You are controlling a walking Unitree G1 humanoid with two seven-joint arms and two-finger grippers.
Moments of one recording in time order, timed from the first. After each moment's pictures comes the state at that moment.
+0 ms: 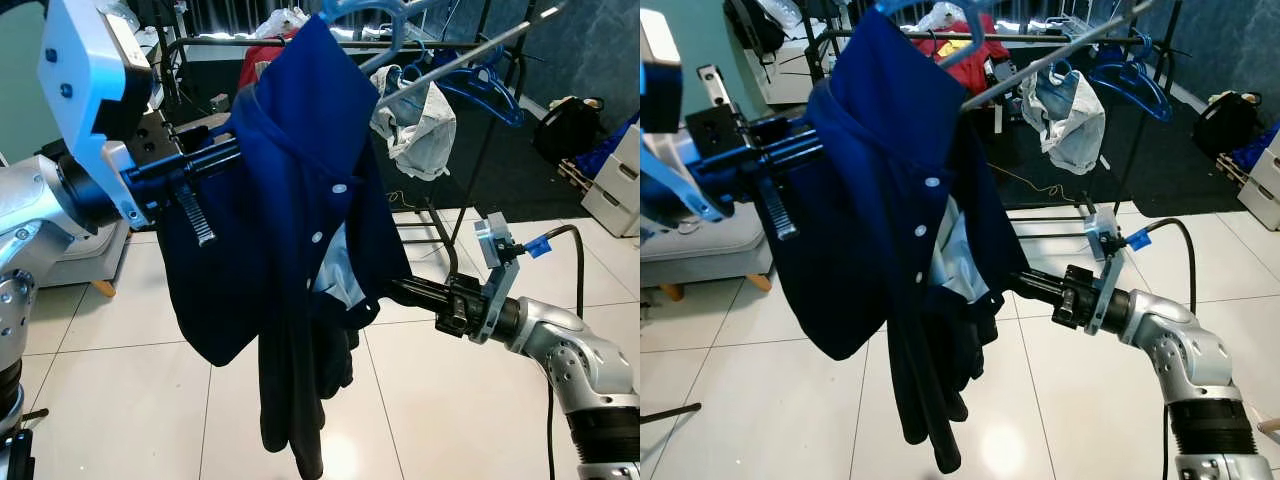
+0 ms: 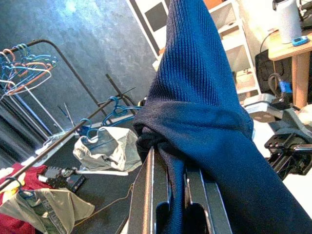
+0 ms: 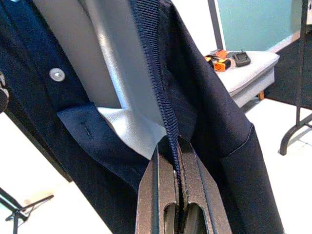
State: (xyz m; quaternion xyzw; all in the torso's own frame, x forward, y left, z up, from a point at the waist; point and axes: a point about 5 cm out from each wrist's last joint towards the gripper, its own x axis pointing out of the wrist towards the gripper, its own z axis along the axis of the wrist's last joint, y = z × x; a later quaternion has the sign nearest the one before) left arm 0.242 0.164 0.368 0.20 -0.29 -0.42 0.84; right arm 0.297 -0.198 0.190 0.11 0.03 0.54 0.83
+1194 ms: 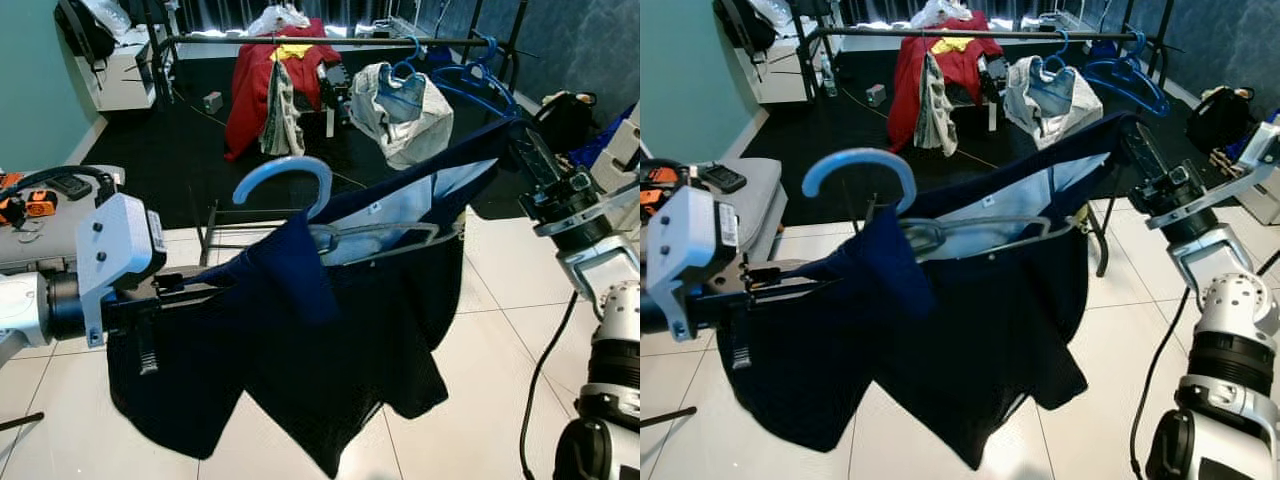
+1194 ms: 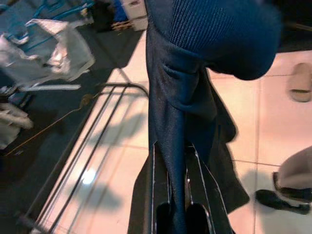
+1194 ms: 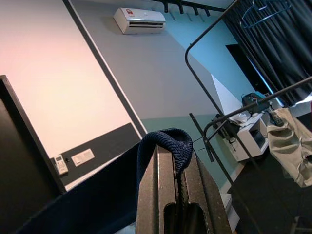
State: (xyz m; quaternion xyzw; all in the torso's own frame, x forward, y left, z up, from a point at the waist) left arm 0.228 0.203 0.279 0.29 -0.07 -0.46 0.84; right arm 0.332 -0.261 0.274 0.34 -0.22 0.35 0.84
